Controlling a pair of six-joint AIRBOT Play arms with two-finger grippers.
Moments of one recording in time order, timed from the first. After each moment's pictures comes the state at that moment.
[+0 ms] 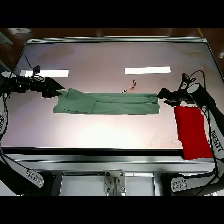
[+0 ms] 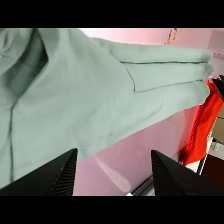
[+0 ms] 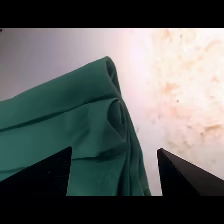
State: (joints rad) left arm 0.31 -1.93 1.70 0.60 -1.50 -1.24; right arm -0.18 -1.62 1.19 -1.03 0.80 1.48
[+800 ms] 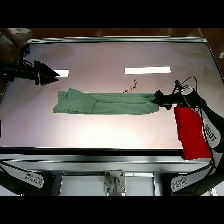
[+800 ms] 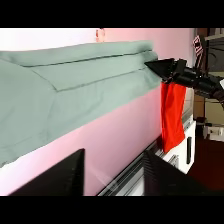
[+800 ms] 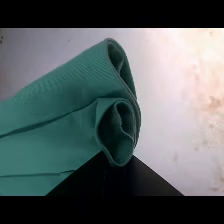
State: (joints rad) left arm 0.27 -1.77 1.78 0.49 -1.58 -1.25; right arm -0.16 -1.74 1.19 -0.78 0.79 1.37
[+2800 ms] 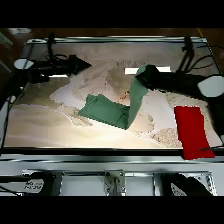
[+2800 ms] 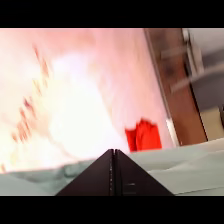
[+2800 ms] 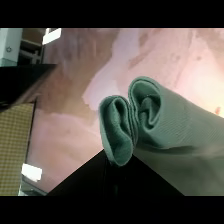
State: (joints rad) left arm -0.07 -1.49 1.48 0.31 -0.97 -1.09; right arm 0.24 -1.08 1.19 -0.82 0.82 1.64
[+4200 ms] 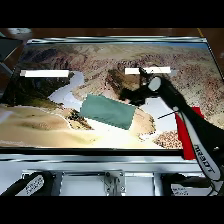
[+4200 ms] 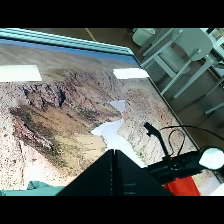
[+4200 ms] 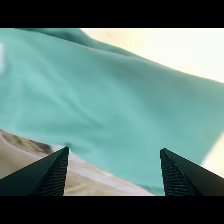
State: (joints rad) left arm 0.32 -1.06 1.48 0.36 -1.21 -1.06; right arm 0.27 -1.52 1.29 -1.09 1.05 1.75
